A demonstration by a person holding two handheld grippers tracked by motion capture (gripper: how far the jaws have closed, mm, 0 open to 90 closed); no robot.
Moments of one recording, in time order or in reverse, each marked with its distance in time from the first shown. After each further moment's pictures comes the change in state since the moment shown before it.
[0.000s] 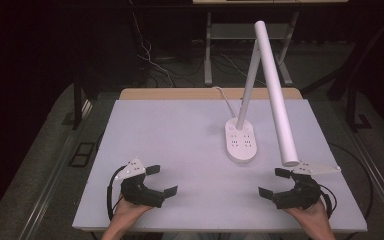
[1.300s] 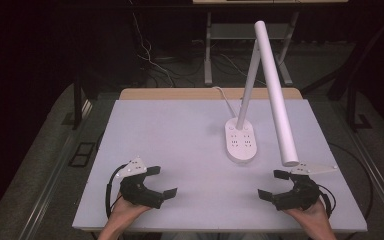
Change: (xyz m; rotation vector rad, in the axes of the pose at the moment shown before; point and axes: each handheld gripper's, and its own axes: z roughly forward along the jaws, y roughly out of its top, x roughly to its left) left arm -0.002 0.008 -0.002 0.069 -0.022 0.012; right arm -0.001 -0.002 0.002 0.041 0.019 0.001
